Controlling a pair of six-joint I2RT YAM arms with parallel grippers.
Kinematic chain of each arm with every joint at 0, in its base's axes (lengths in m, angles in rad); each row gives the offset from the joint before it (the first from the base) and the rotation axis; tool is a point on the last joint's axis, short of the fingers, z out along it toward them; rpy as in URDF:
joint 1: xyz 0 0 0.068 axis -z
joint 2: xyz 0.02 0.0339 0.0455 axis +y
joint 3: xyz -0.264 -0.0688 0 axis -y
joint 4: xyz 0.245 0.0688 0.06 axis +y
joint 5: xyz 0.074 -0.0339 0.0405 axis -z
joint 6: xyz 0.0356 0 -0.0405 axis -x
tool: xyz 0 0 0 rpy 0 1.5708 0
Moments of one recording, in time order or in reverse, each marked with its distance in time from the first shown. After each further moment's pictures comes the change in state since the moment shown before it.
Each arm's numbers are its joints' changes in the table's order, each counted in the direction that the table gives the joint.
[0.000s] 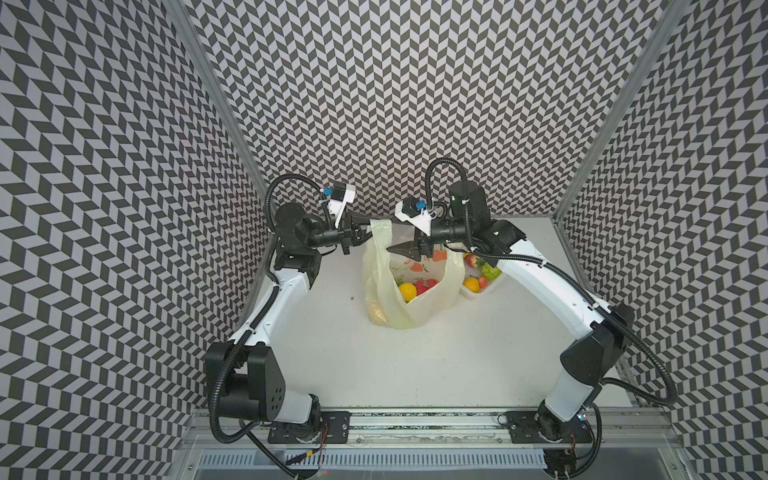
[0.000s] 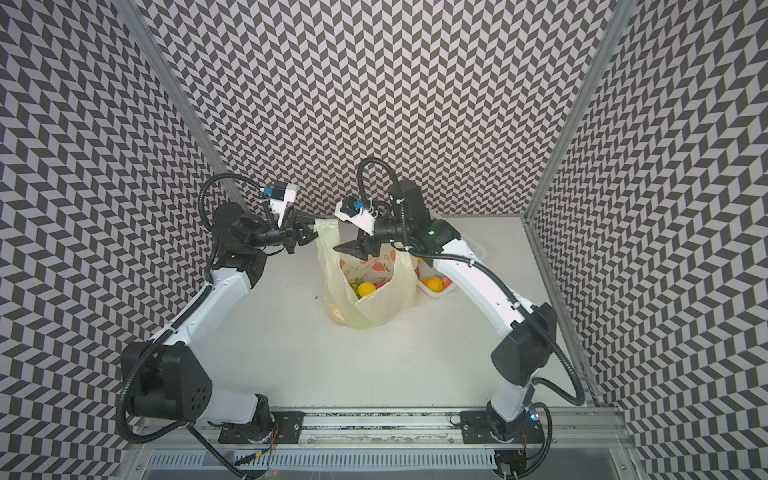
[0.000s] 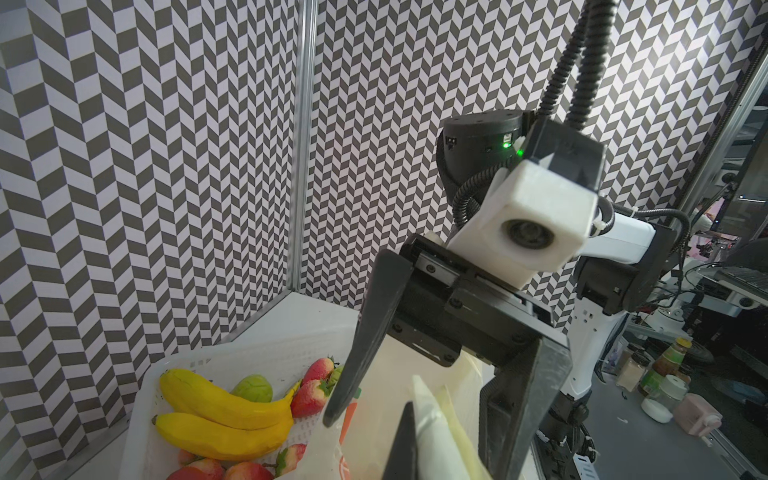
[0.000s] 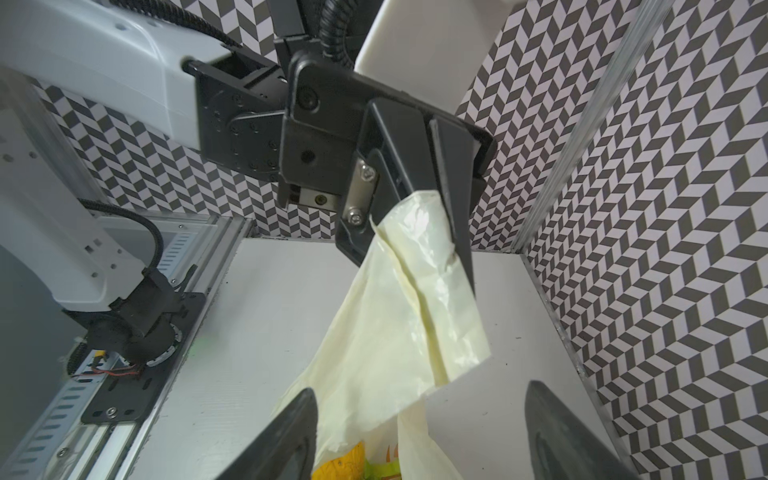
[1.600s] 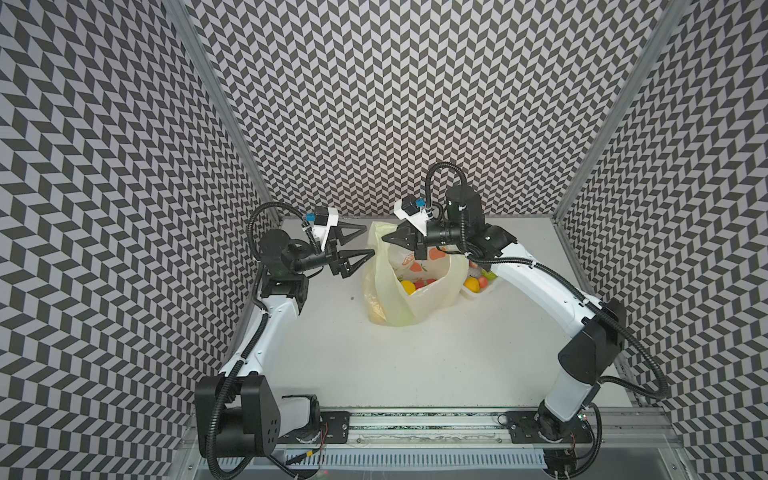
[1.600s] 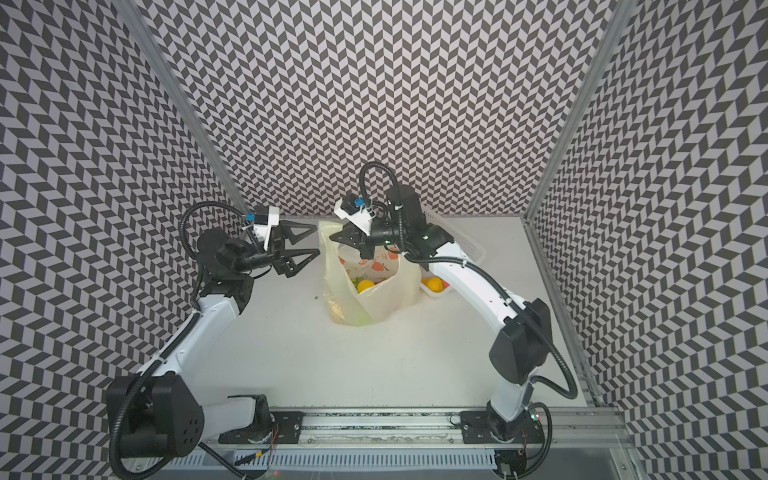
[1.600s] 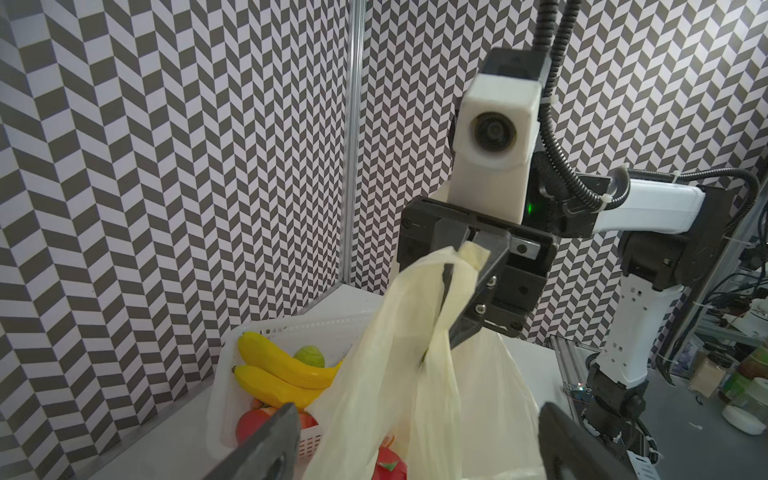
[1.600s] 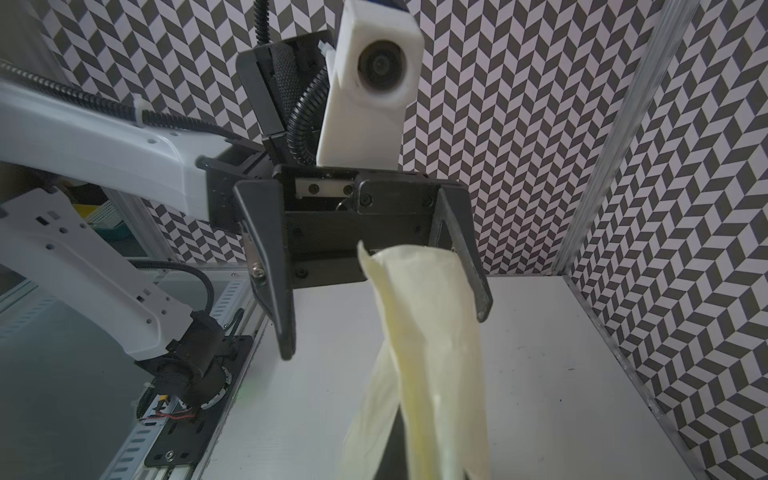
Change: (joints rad) left arm -0.096 -0.181 -0.258 -0.030 -0.076 -0.146; right arm -0.004 0.009 -0.077 -0.196 -0.098 -0.203
